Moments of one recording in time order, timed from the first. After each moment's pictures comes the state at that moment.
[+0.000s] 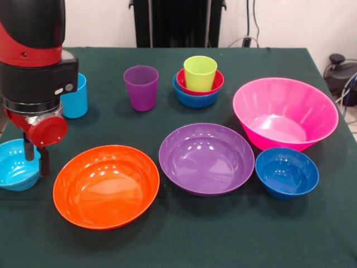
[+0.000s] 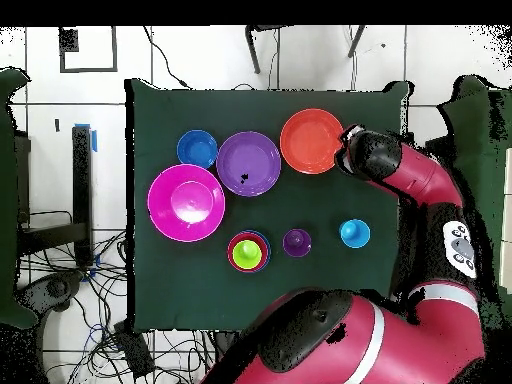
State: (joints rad) arm -0.50 -0.31 -0.03 1.15 0.01 0.47 2.09
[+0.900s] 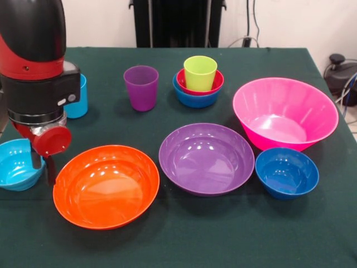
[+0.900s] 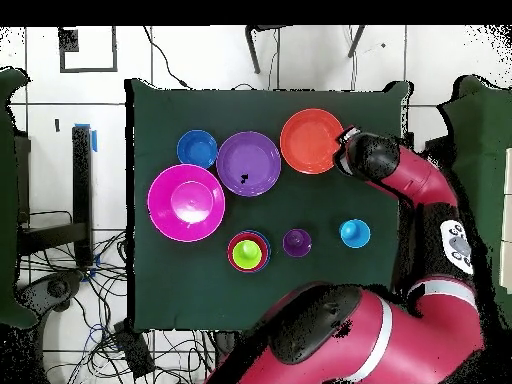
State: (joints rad) arm -0.52 -0.27 0.01 1.13 0.01 0.47 2.09
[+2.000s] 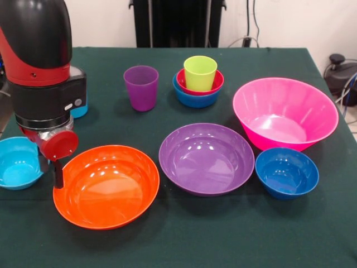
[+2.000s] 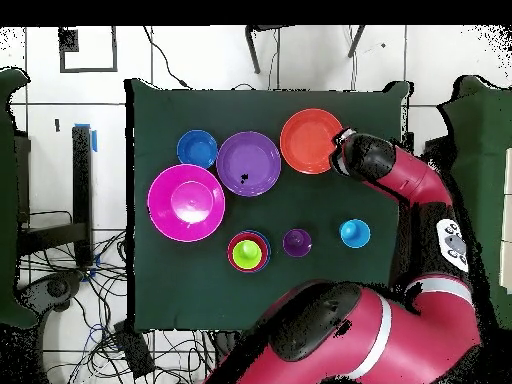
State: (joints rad) arm -0.53 -0.26 0.02 1.13 0.01 0.47 2.09
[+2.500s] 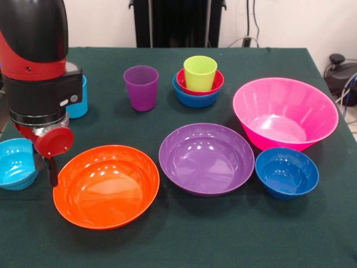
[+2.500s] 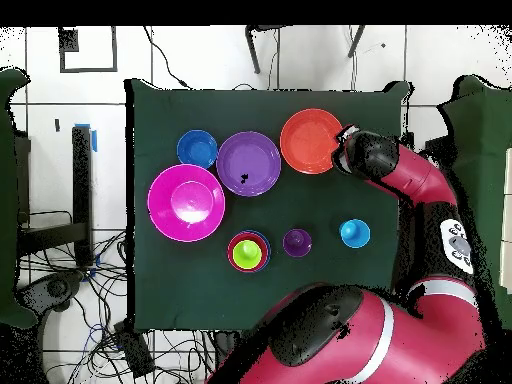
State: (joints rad) arm -0.53 -0.28 0.02 1.13 0.01 0.47 2.09
